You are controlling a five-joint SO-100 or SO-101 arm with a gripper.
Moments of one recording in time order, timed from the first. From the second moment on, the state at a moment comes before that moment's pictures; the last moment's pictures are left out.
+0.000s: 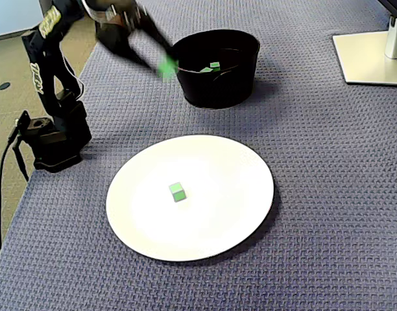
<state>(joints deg) 19.7 97.4 48.9 87.8 -20.0</state>
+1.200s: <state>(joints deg) -32.3 65.1 75.0 48.6 -21.0</state>
